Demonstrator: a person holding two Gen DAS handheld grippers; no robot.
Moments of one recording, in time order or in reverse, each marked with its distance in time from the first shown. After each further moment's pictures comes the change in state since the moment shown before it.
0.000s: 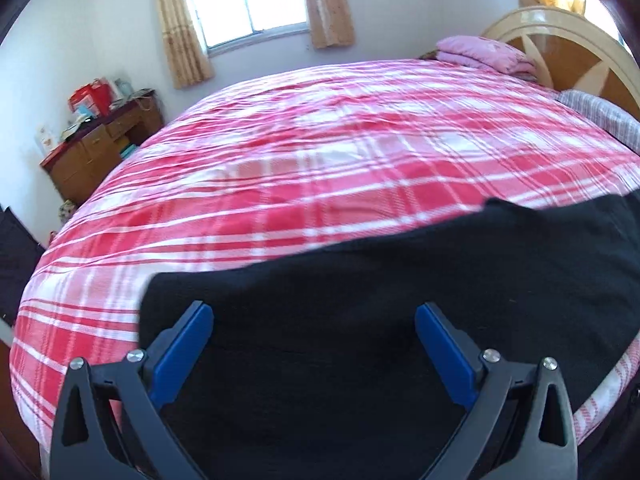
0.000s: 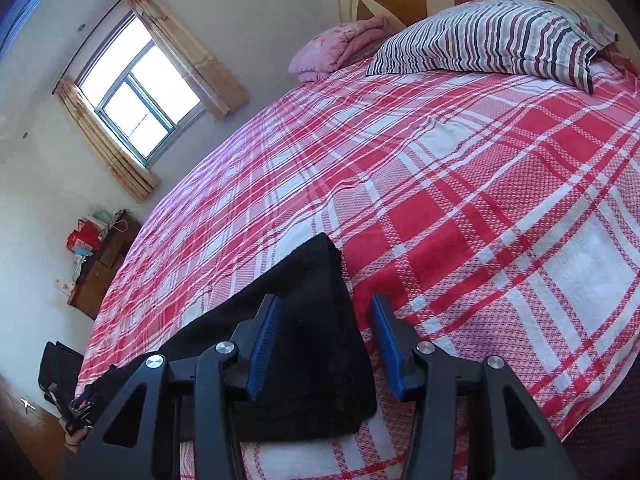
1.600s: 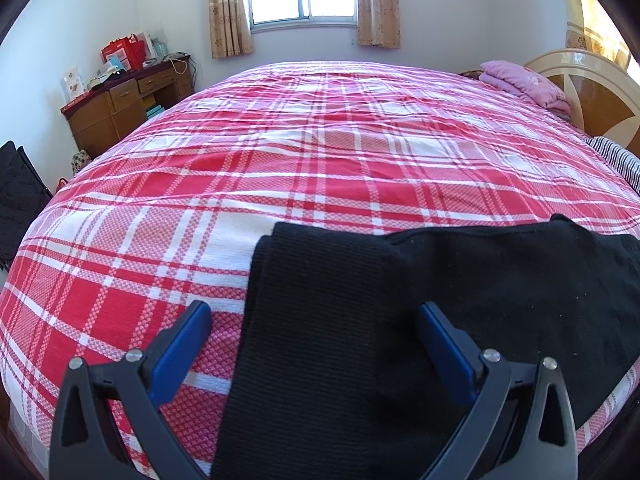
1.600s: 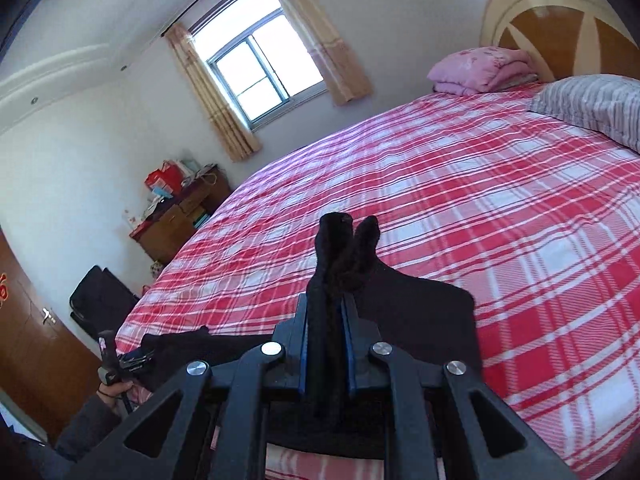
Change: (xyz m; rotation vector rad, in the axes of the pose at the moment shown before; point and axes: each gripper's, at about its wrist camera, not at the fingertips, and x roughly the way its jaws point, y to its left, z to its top) left arm 0.019 0.073 -0.024 -0.162 0.029 -0.027; right arm 0.009 0.221 -0.051 -0.305 0.004 0.269
